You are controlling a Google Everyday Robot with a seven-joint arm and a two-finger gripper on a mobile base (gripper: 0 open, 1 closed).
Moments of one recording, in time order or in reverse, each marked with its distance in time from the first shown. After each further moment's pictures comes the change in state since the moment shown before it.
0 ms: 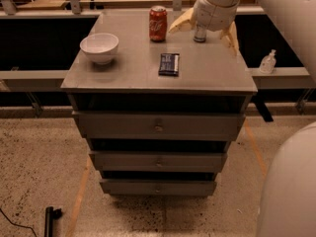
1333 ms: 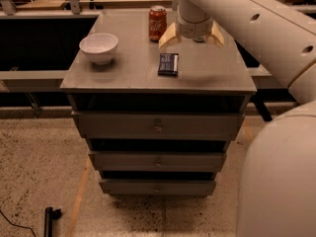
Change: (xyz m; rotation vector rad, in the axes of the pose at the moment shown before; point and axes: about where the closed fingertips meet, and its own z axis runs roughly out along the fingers) arm 0.030 -0.028 0.052 -0.140 0.164 -0.348
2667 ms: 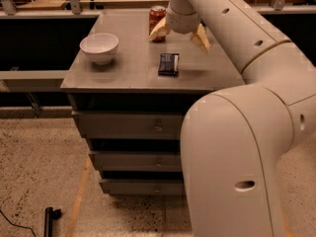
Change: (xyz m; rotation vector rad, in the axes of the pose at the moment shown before) arm 0.025 -0.038 0.028 0.072 -0.152 0.285
